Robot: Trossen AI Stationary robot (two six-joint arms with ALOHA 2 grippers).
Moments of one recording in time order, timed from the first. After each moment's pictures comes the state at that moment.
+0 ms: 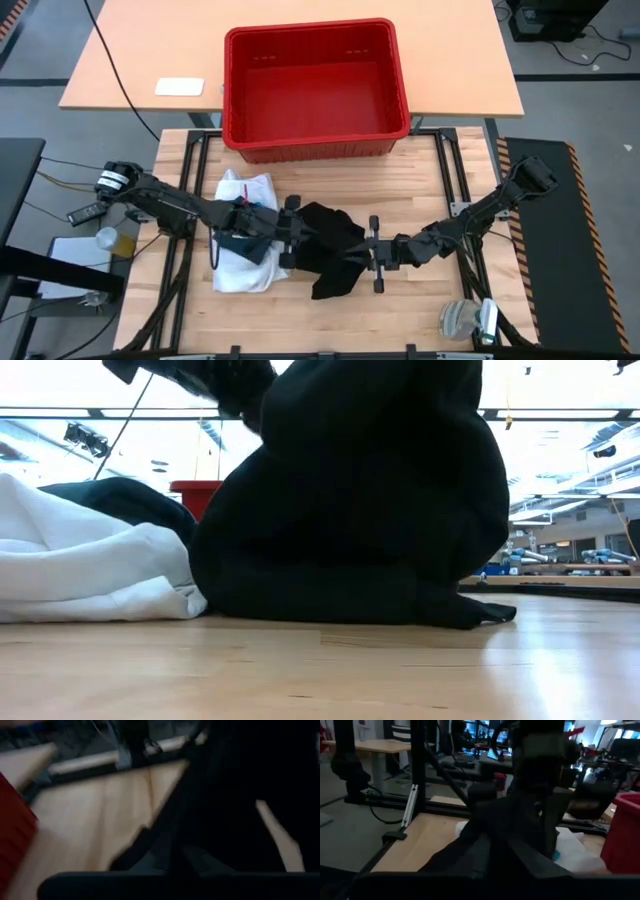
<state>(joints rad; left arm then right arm) -0.22 1.42 0.84 0.22 -0.21 0.11 0.50 1.42 0.68 0.66 0.48 -0.07</state>
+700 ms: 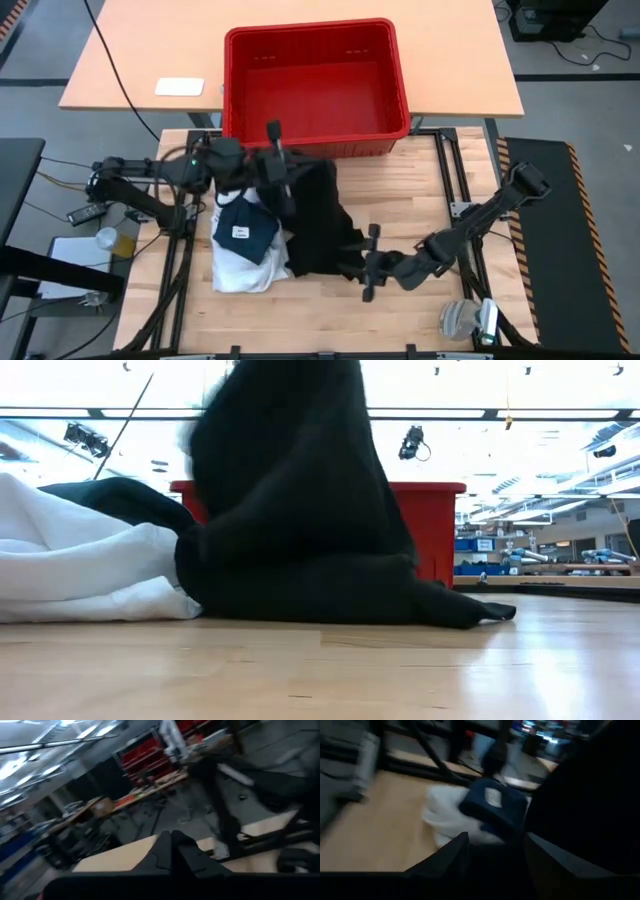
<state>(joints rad) -0.08 1.33 1.44 -0.08 -0.32 0.50 0.58 1.52 0.95 0.19 0.76 -0.01</state>
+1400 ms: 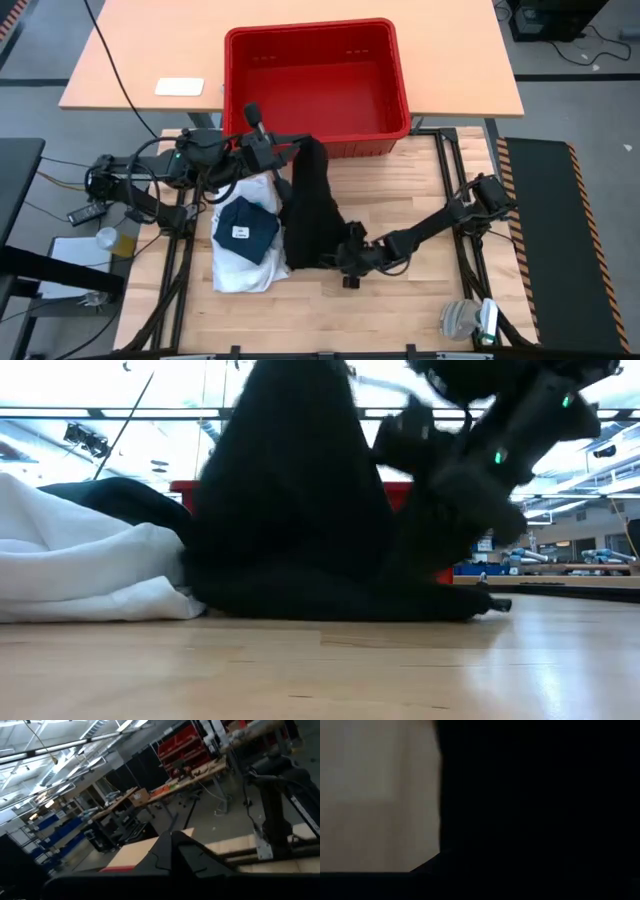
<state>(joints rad) -0.12 1.33 1.59 -0.17 -0.56 0.57 0.36 1.87 0.94 -0.01 0.37 0.34</state>
